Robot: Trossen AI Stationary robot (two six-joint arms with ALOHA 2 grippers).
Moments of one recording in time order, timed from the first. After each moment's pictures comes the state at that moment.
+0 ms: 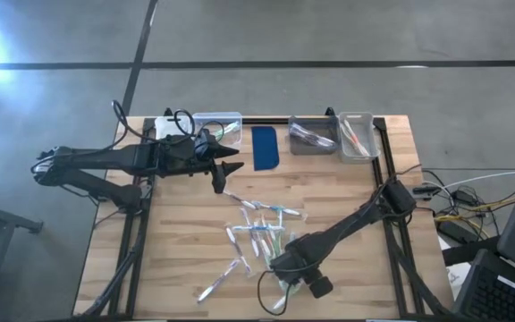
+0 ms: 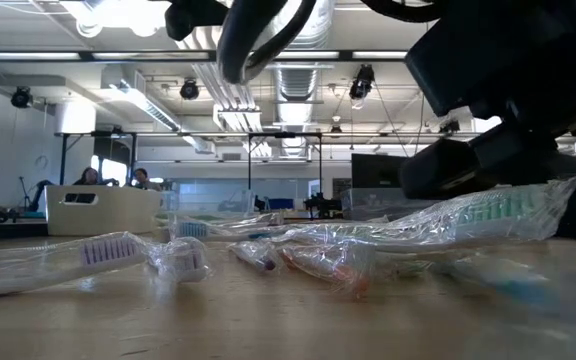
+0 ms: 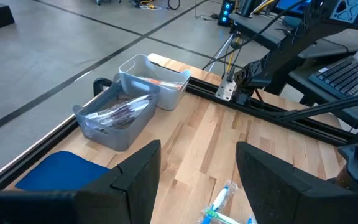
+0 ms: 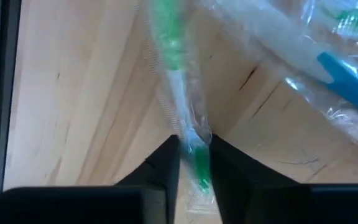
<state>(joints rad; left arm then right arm) 0.02 1.10 1.07 -0.26 -0.26 -0.28 0.50 2.11 1.46 -0.88 -0.36 0.05</state>
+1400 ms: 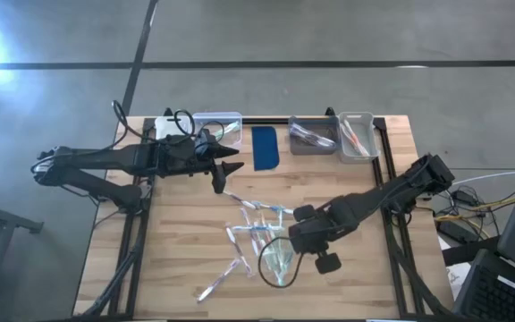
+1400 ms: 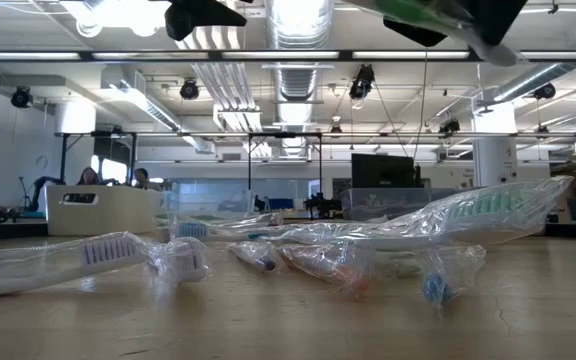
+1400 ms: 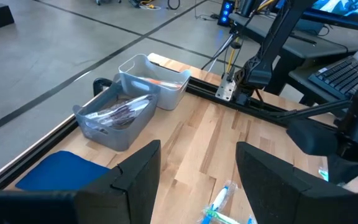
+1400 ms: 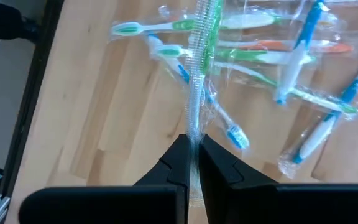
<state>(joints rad) 0.02 1.10 1.07 -0.26 -0.26 -0.28 0.41 1.70 1.48 -1.05 -0.09 0.13</state>
